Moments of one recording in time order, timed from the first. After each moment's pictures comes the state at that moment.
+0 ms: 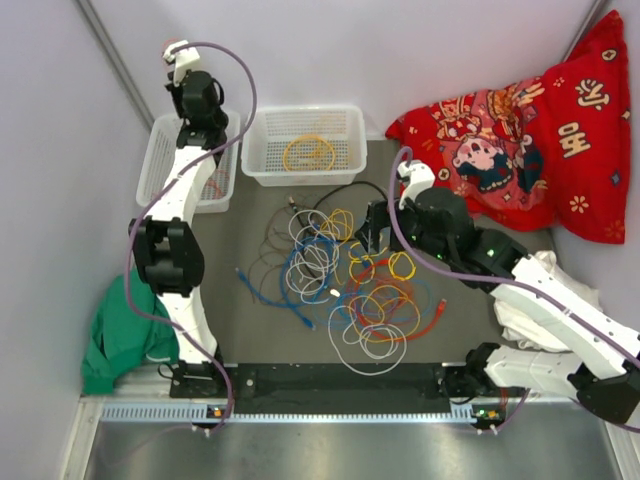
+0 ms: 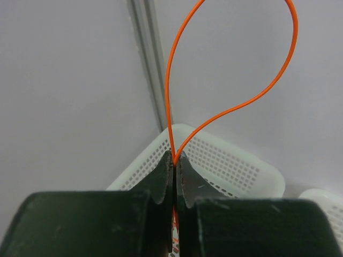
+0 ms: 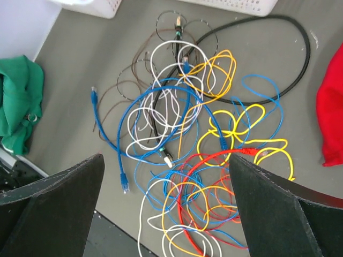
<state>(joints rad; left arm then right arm) -0.09 1.95 1.87 0.15 -0.74 0.09 0.83 1.07 1.19 -0.56 0.17 0.41</state>
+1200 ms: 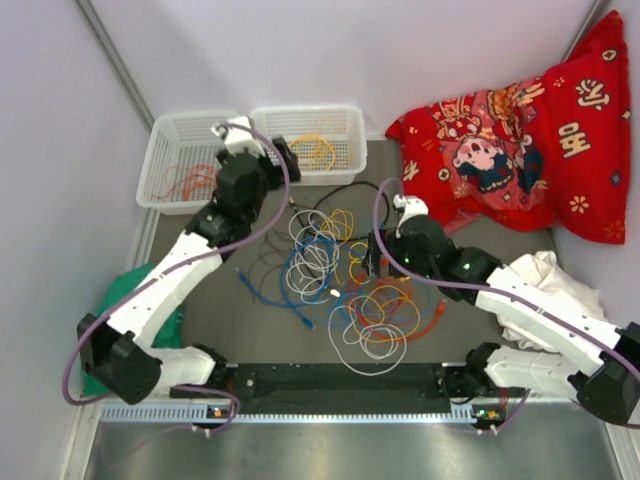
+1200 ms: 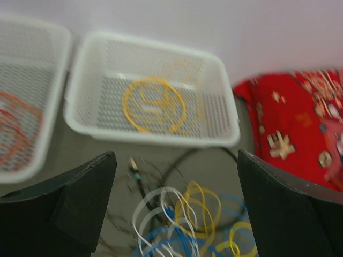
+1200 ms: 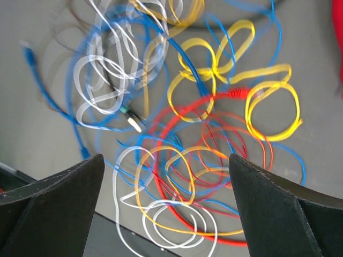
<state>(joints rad) -0.49 1.29 1.24 -0.05 -0.42 -0.36 0.81 1.07 0.94 -0.53 0.18 0.53</state>
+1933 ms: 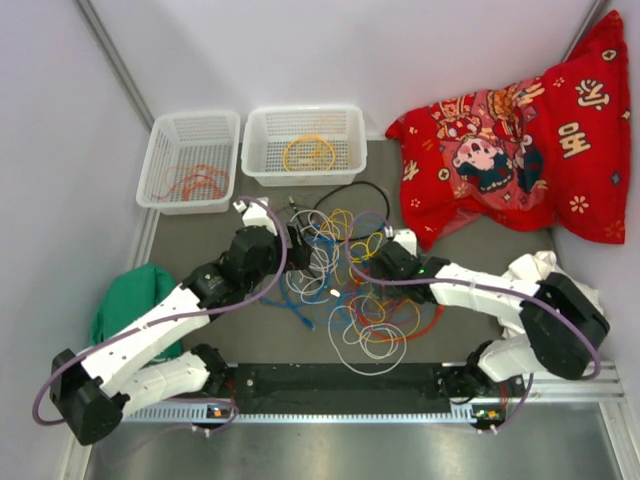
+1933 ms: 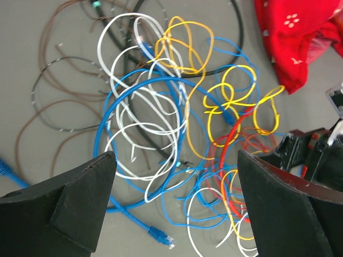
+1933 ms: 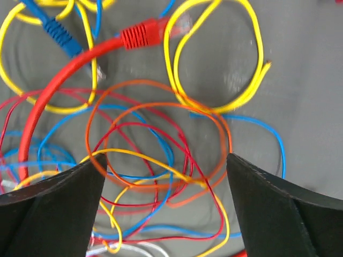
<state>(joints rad) -0.75 0.97 0.78 -0.33 -0.30 -0.65 0.81 1.36 0.69 -0.40 0.36 0.64</state>
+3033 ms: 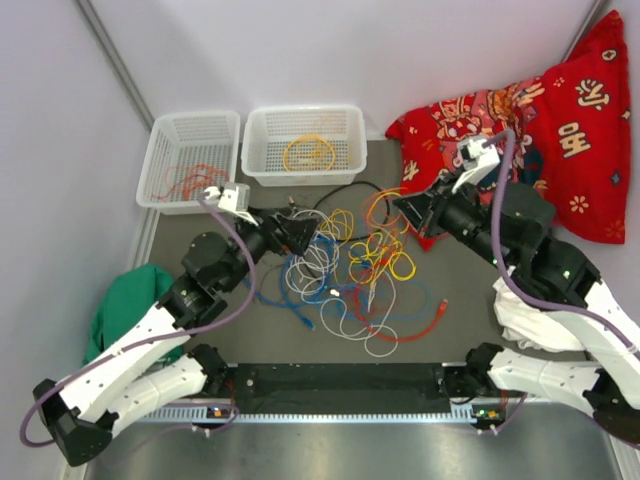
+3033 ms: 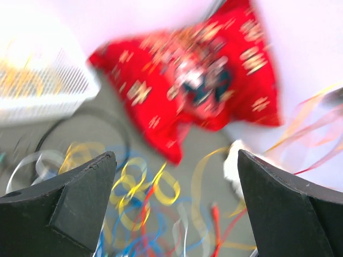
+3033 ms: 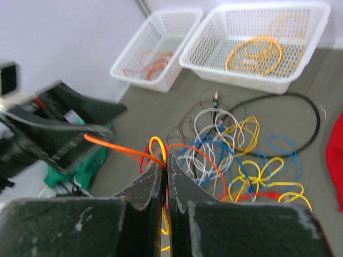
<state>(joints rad) -0.75 0.79 0.76 0.11 -0.11 -0.51 0.84 0.92 1.37 -0.55 0.17 0.44</state>
